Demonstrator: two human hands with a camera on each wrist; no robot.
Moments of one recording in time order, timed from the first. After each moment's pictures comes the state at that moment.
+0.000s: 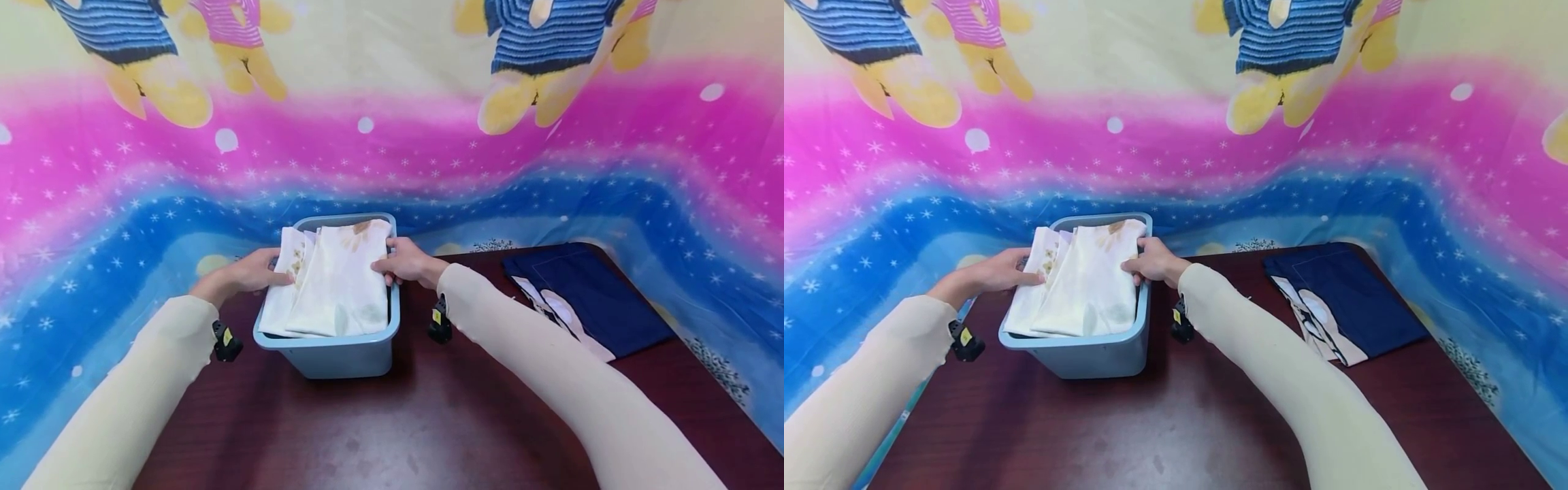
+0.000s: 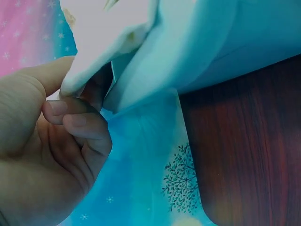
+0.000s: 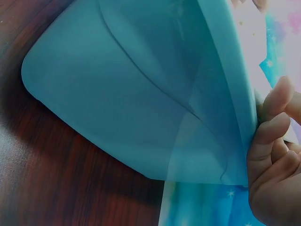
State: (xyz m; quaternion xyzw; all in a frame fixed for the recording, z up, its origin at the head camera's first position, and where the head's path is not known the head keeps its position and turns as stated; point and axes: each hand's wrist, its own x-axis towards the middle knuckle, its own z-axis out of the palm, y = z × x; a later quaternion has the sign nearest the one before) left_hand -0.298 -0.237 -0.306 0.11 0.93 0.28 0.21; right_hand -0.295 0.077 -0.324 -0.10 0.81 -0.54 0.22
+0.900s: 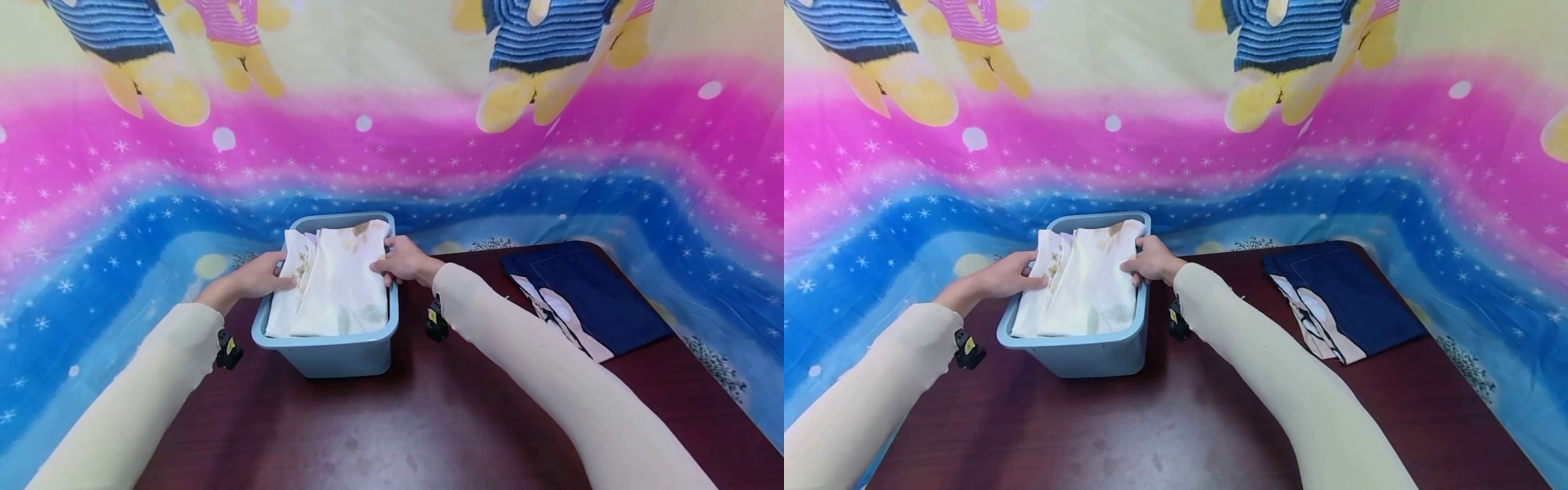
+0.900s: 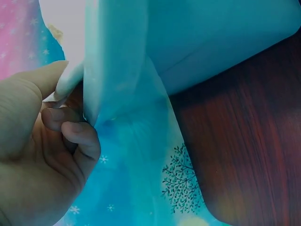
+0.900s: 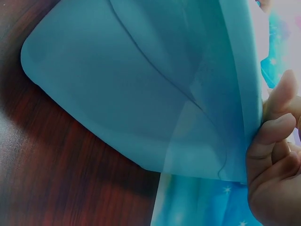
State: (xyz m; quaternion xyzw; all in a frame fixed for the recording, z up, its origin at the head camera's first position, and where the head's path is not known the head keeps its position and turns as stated) left_hand -0.293 -0.227 -0.316 0.15 0.94 0.25 0.18; right_hand -0.300 0.075 -0.328 -0.09 0.83 -0.51 0.20
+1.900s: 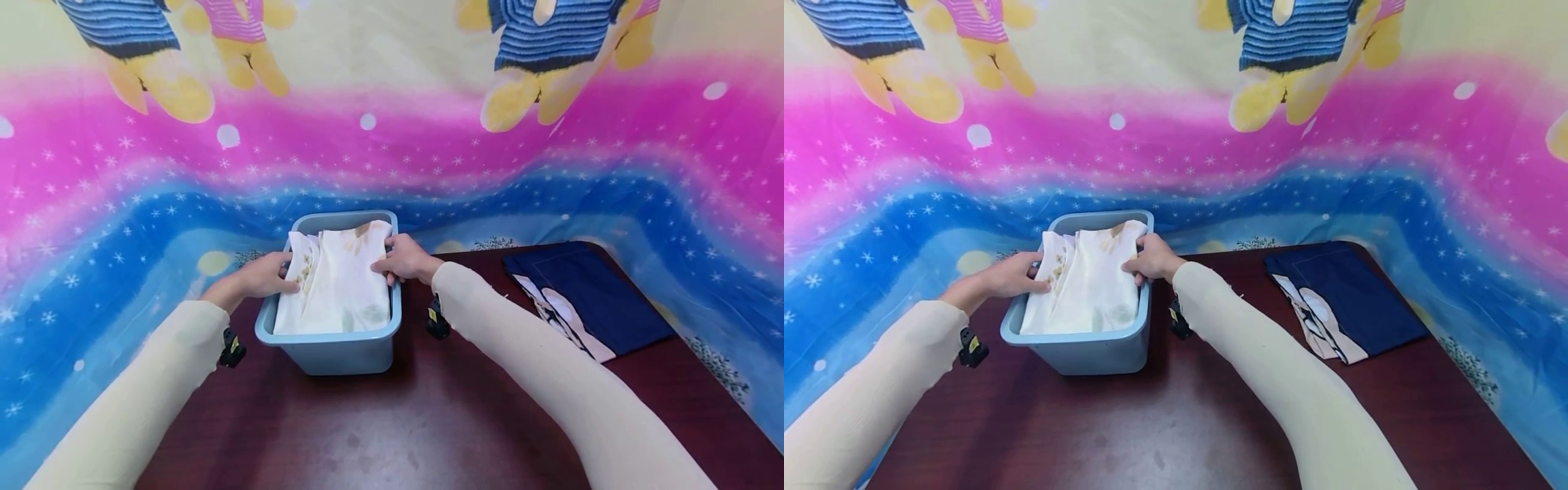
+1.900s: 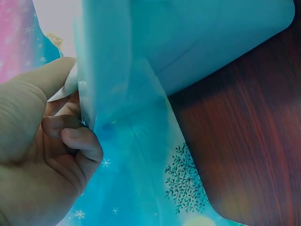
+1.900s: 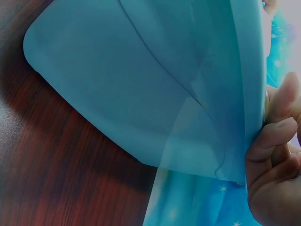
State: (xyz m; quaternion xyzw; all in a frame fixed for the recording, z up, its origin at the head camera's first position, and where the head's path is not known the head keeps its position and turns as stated) left_hand -0.291 -0.225 -0.317 0.15 0.95 0.22 0.18; right_hand -0.299 0.071 -0.326 -0.09 0.85 -0.48 0.20
